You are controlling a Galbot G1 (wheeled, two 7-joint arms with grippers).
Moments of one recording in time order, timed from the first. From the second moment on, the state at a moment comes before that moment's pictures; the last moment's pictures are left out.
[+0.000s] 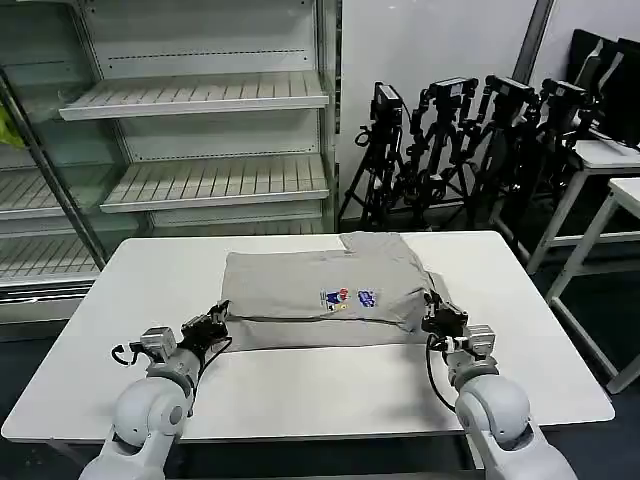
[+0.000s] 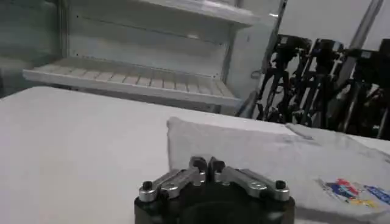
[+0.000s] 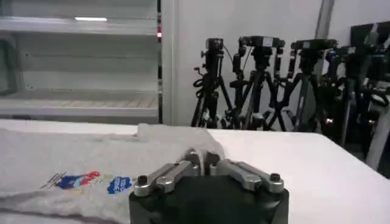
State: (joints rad) left arm 1.12 -1.24 -0.47 -1.93 -0.61 0.58 -0.23; right arm -1.09 1.16 0.34 1.91 0.38 -0.43 0.20
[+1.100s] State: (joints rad) left arm 1.27 -1.28 -0.51 -1.96 -0.63 0.55 -0.23; right arm -1.23 1.18 0.42 1.88 0.34 -0.40 0.20
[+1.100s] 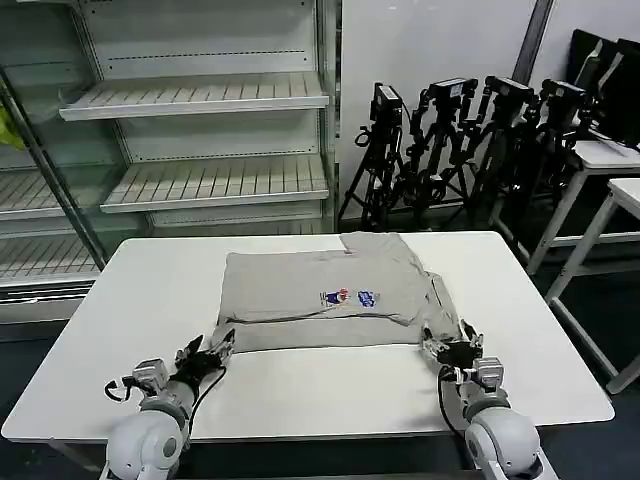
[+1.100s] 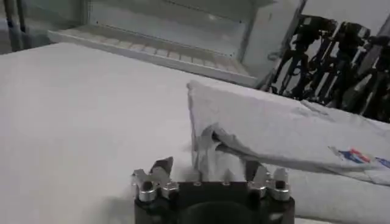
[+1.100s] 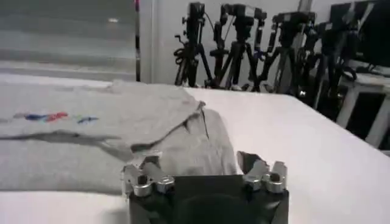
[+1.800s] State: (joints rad) left arm 1.34 -1.30 -0.52 -2.02 -0.66 0.55 -0.22; right arm -1.28 1.16 0.43 1.93 0.34 -0.41 0.21
